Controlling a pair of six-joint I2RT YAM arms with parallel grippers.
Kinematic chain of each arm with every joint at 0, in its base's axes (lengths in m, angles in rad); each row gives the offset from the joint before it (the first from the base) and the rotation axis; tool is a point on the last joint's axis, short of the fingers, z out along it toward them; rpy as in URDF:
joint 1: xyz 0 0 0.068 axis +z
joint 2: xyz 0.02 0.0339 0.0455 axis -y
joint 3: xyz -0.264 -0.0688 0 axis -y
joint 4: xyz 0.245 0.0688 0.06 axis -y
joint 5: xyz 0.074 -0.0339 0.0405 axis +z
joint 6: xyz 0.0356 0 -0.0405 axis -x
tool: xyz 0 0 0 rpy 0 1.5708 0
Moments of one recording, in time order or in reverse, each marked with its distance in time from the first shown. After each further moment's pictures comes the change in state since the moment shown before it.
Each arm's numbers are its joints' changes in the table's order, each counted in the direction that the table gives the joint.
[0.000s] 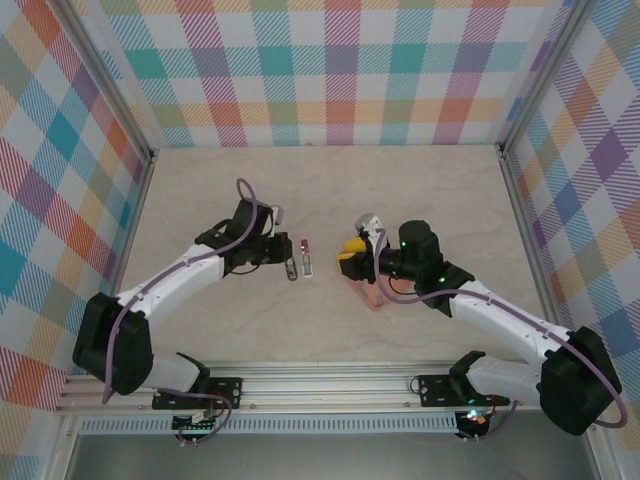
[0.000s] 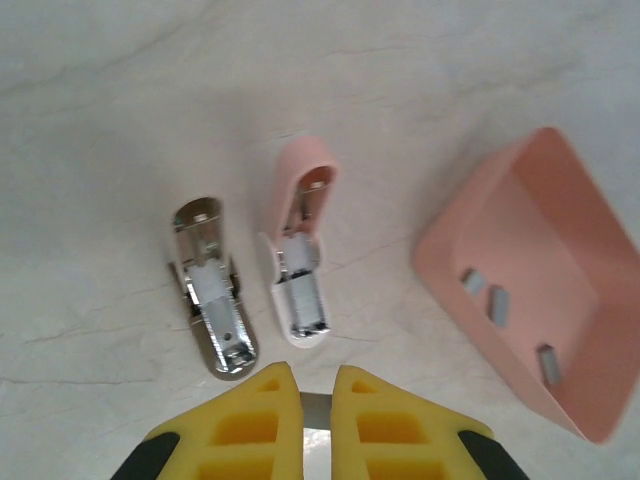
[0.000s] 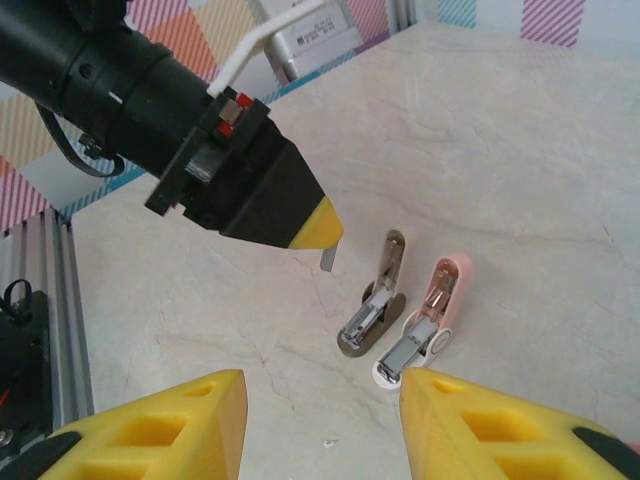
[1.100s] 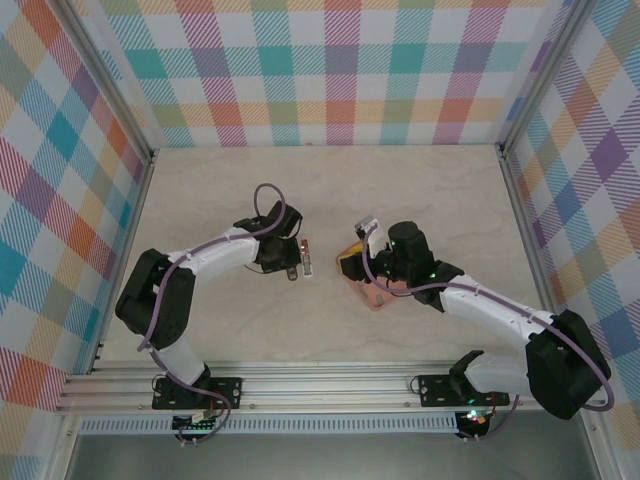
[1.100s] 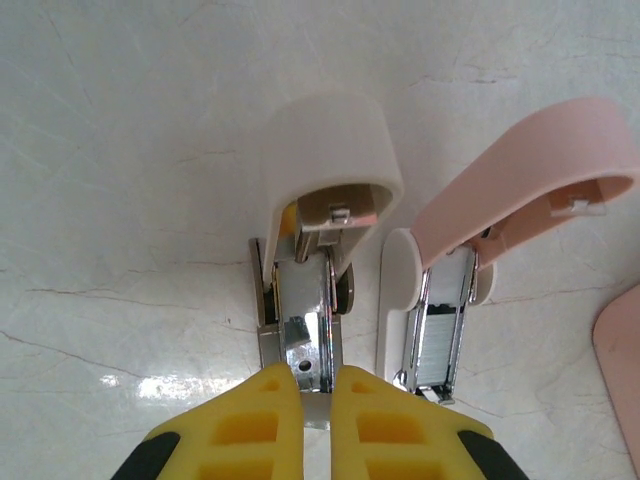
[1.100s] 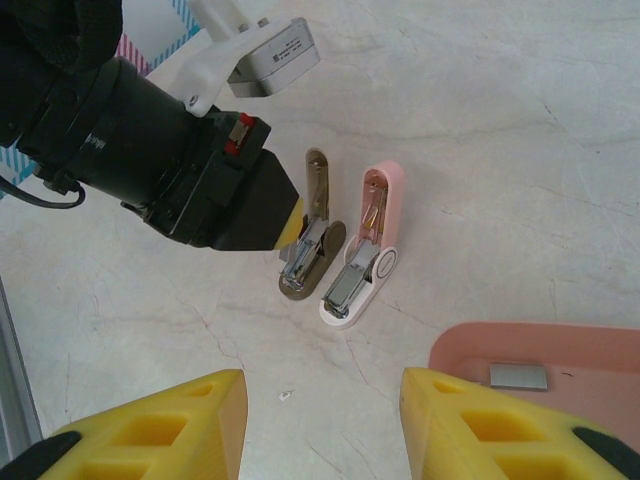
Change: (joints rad) left arm -0.067 -0.285 0.140 -0.129 0.178 0.228; right arm 0.000 -0.088 0.000 -0.057 -0.111 -0.084
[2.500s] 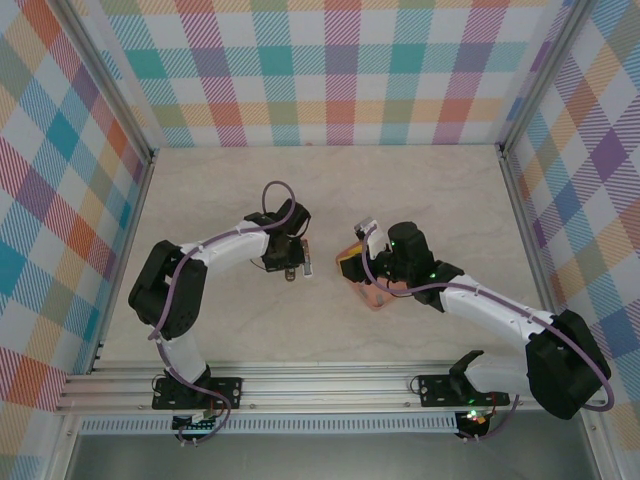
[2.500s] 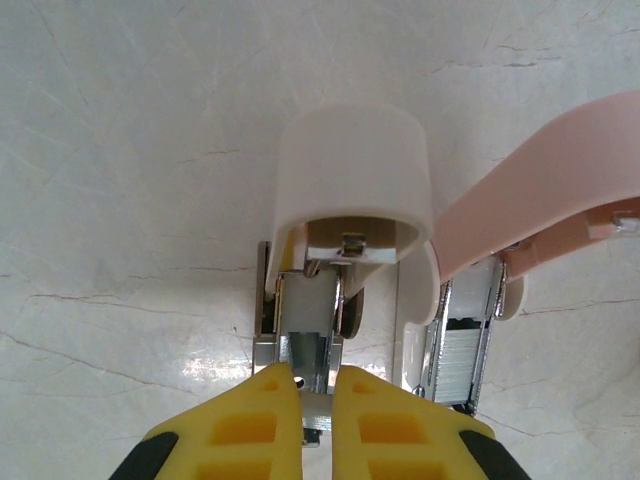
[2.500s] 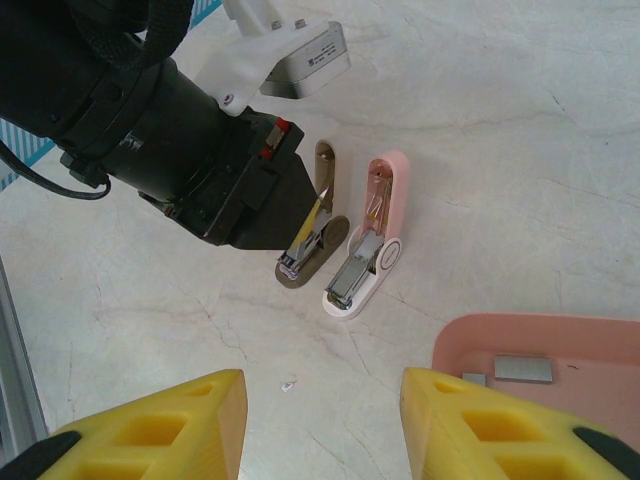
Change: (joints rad) left arm -0.022 -0.084 0.094 -0.105 0.043 -0.014; right arm 0.000 0.000 0.000 -0.015 0.010 0.010
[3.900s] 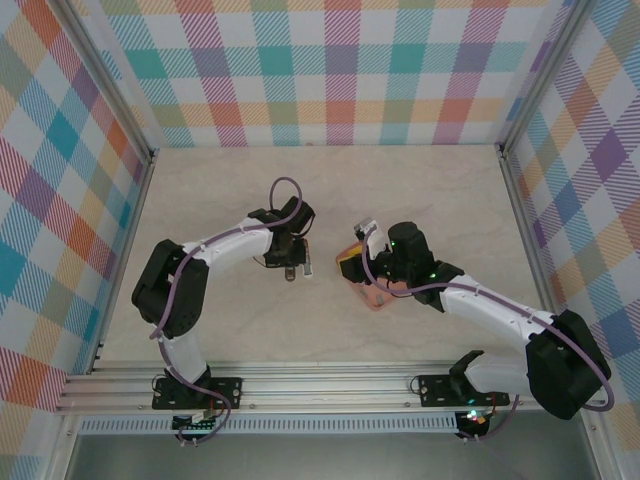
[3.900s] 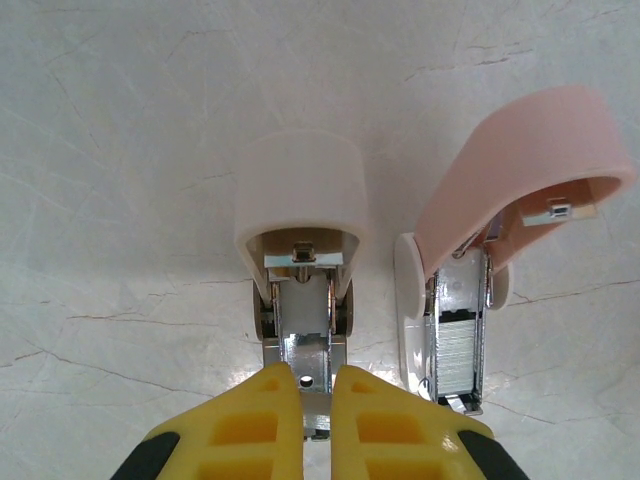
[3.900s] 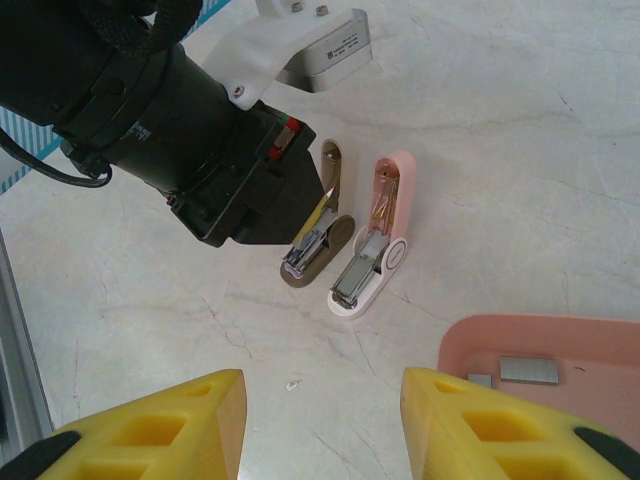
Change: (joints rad) left arm -0.019 -0.018 0.053 -0.053 0.048 -0.100; right arm 0.000 0.001 0.000 0.000 0.011 0.001
